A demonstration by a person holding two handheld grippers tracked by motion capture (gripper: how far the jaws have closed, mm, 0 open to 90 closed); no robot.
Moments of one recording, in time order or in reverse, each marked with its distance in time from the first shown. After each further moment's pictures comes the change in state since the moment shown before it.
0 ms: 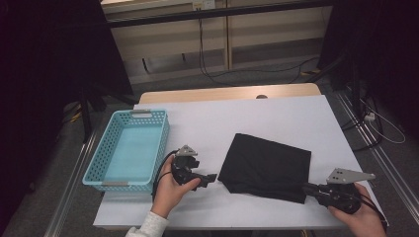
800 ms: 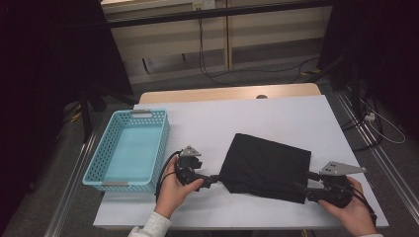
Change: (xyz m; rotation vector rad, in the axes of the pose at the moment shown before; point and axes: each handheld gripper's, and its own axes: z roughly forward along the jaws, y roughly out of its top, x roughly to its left) left arm -0.004 0.000 0.008 0.013 0.005 0.004; right arm 0.000 0.011 0.017 0.002 -0.085 0.016
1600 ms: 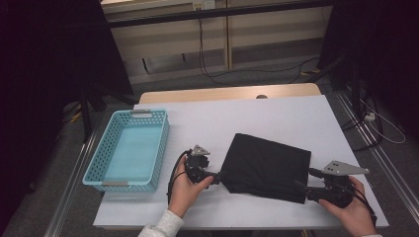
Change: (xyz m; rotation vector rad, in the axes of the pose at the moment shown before) left arm -0.013 0.007 0.025 0.007 0.062 -0.019; right arm -0.002 0.002 -0.003 -0.061 -0.040 0.049
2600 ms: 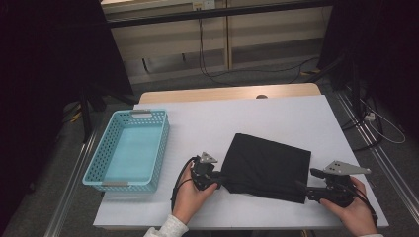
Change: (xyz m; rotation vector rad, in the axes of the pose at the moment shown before) left arm -0.023 -0.007 0.002 0.054 -0.011 0.030; right arm -0.006 -0.004 0.001 -0.005 0.002 0.029
